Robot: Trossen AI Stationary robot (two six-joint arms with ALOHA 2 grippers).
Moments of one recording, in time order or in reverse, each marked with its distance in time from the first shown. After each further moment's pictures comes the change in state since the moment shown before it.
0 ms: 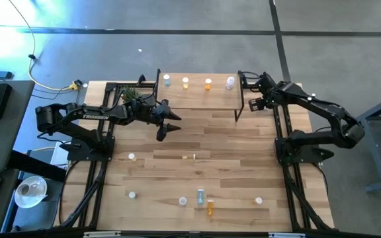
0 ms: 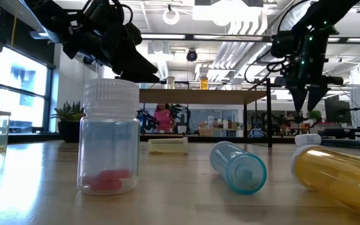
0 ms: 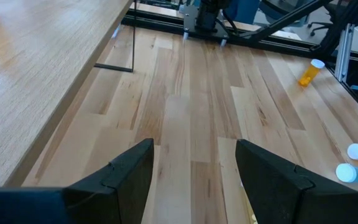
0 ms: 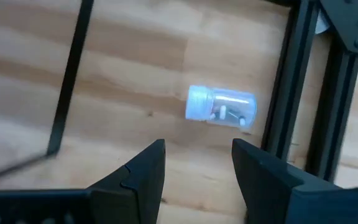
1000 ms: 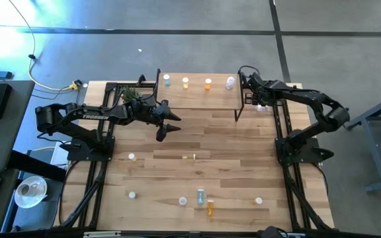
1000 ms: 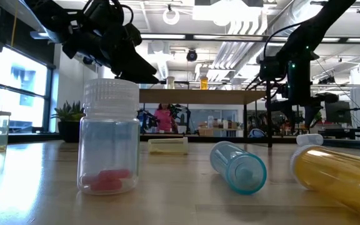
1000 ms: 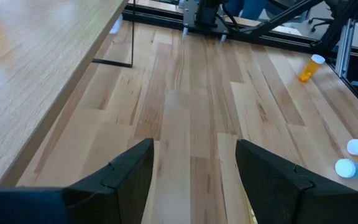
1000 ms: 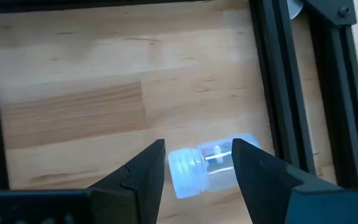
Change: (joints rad) left arm 0.000 -0.001 0.001 -0.027 0.000 0.003; right arm -0.032 0.272 -0.007 0.189 0.157 0.309
